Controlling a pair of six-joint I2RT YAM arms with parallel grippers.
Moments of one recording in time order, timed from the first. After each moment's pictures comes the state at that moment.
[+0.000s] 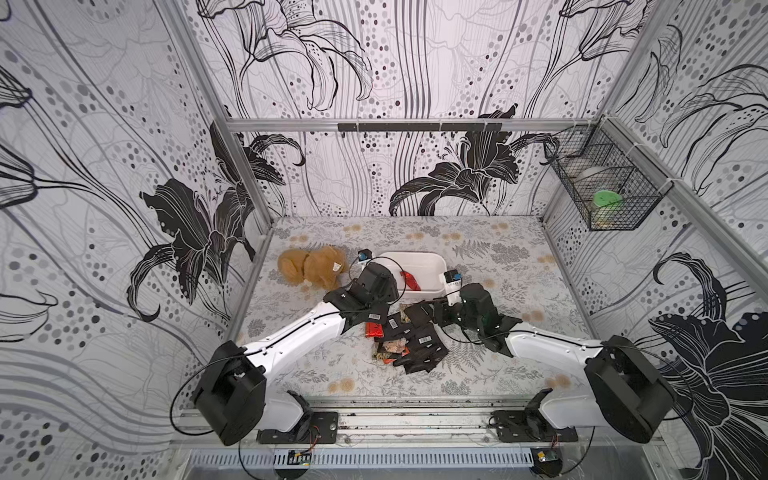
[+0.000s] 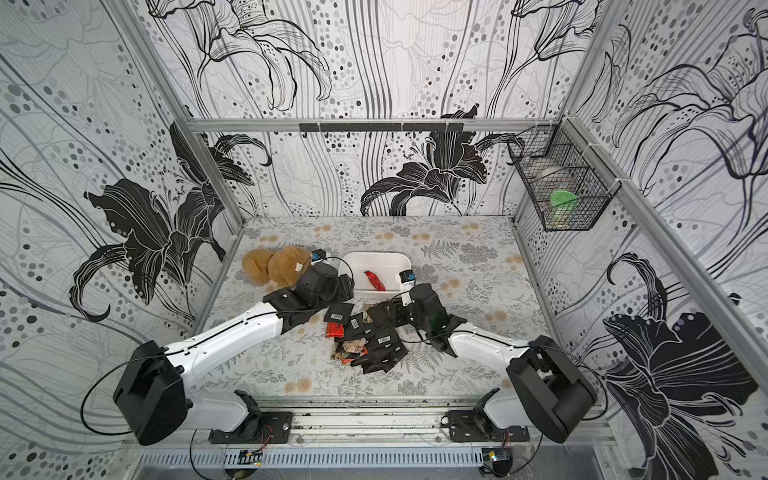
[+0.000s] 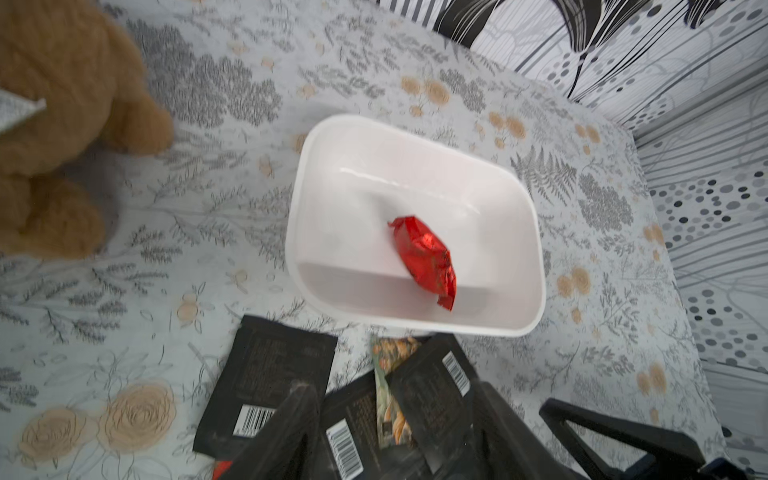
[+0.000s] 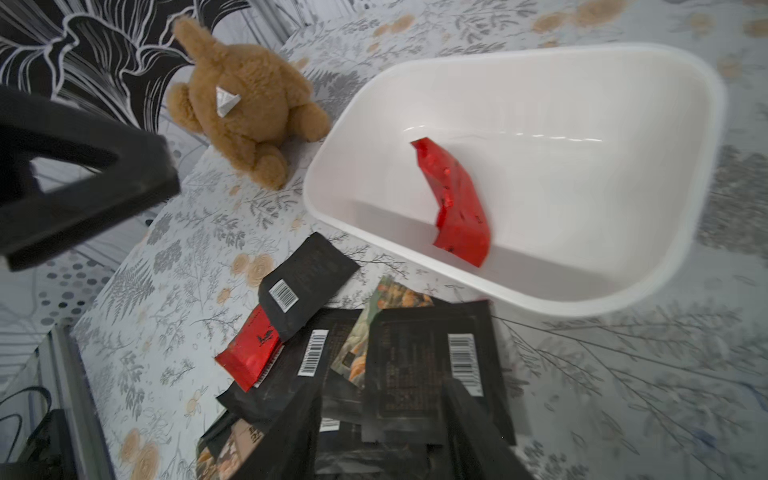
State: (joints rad) left arm -0.67 1.35 0.90 -0.27 -0.23 -0.82; right arm 0.69 1.39 0.62 0.27 -0.12 0.40
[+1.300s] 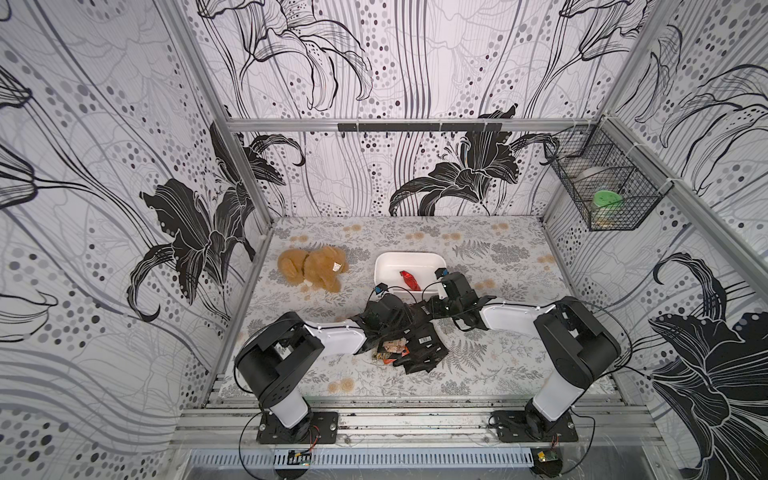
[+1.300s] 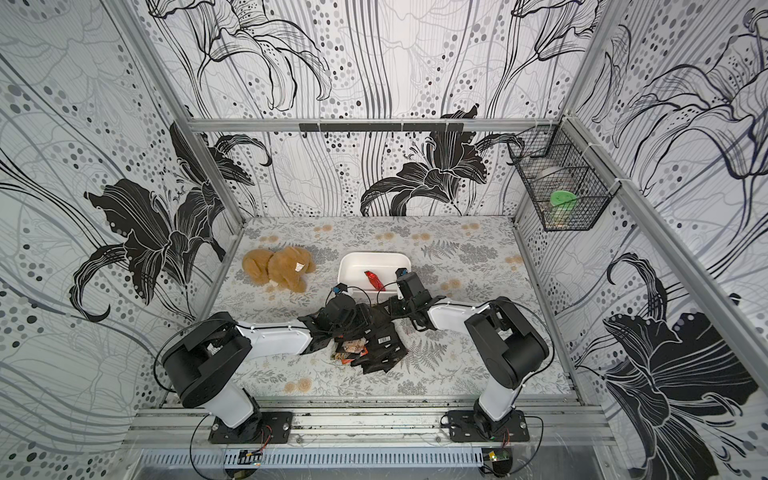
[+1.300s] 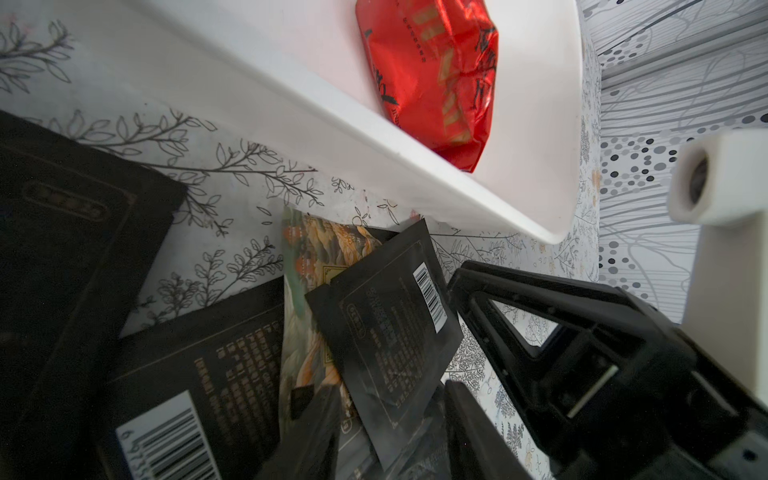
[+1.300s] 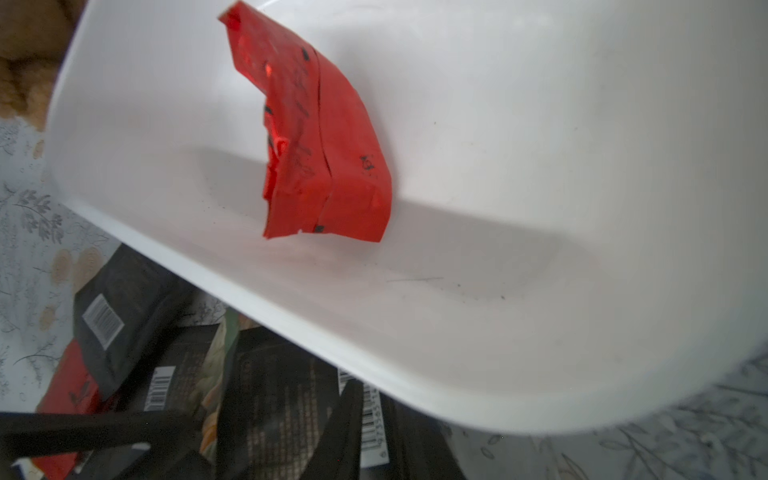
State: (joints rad) left arm -0.77 1.65 0.69 0.27 -0.05 -1.15; right arm 0.60 1.72 0.83 0.05 -0.09 0.42
